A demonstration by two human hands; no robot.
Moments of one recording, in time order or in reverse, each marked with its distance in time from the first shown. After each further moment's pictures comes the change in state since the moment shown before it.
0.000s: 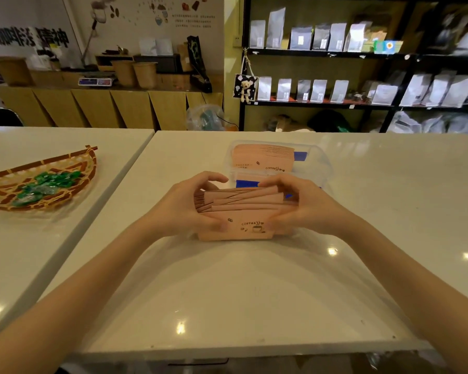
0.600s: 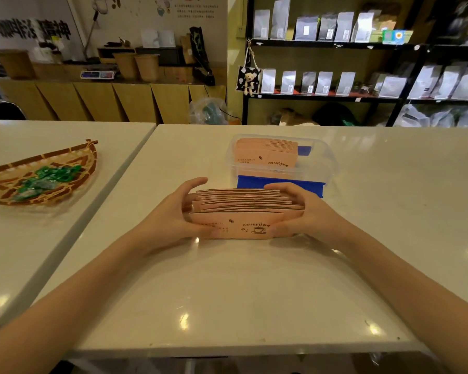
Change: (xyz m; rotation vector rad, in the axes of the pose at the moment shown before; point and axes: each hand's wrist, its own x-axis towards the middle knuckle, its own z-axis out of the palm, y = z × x) left_hand -0.014 -0.027 0.007 -0.206 -0.005 -0.145; right_hand -0.008 0.024 0.010 0.341 -0.052 0.121
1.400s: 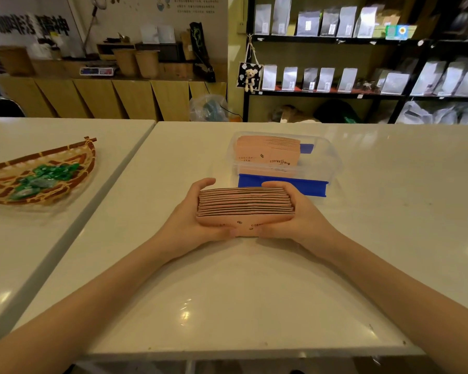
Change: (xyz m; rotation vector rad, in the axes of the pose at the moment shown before) left_hand 0.001 -0.002 0.025 -0.023 0.112 0.065; right_hand 0.002 0.002 0.024 -0.033 0.130 -0.095
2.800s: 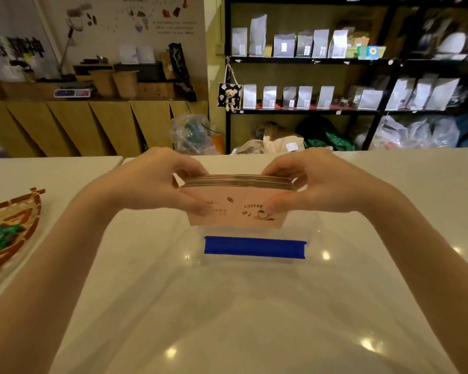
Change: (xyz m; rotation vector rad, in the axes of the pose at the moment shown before) left_hand 0.120 0.117 -0.050 0.639 -0.288 0.175; right_hand 0.071 -0.099 -0.110 -0.739 -0.144 -0.171
